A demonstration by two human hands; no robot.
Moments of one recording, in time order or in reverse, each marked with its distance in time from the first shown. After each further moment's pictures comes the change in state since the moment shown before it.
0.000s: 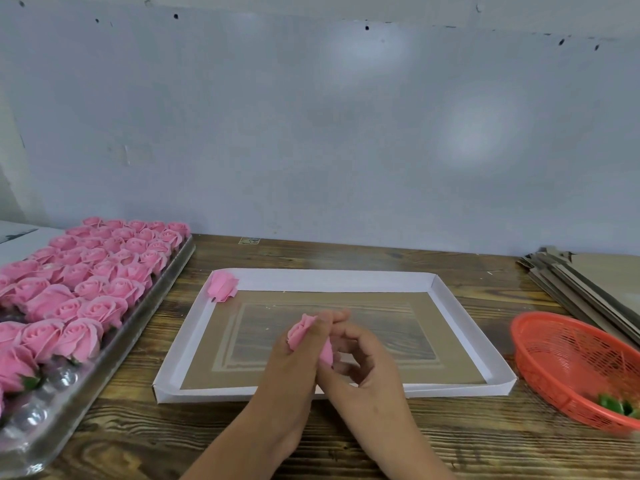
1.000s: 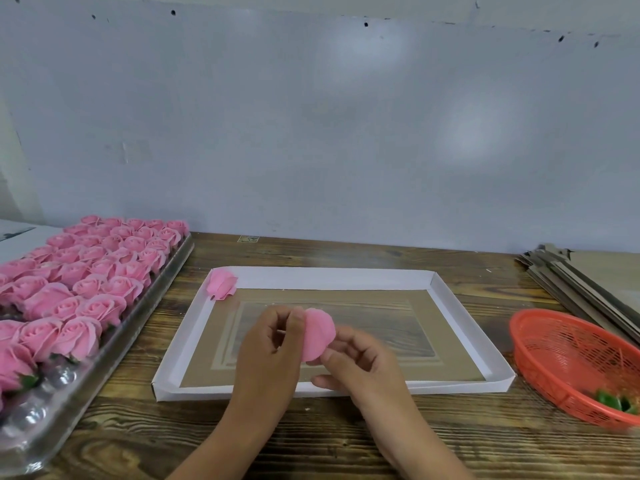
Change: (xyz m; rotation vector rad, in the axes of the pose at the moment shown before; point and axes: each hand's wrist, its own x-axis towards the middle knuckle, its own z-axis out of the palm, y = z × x) left_hand 0.009 -0.006 -0.027 0.573 0.288 0.446; right_hand 0.004 -0.003 -0.009 0.261 -0.090 0.272
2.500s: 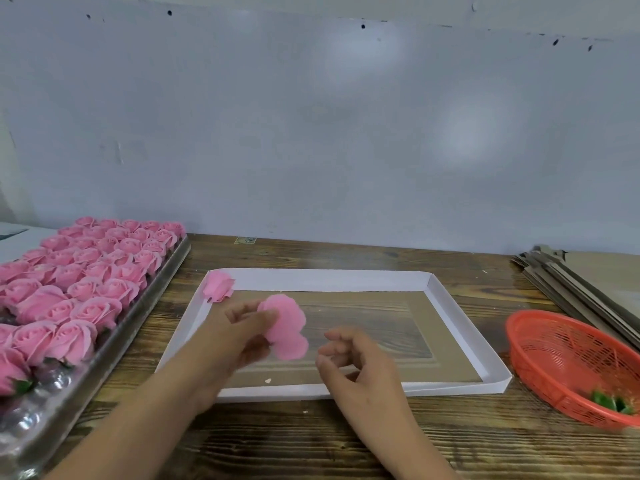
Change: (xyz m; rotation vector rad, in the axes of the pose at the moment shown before) left_hand 0.043 0.000 -0.053 -0.336 -0.271 -0.523; right_hand 0.007 0.018 -0.005 -0.509 0.139 -0.173
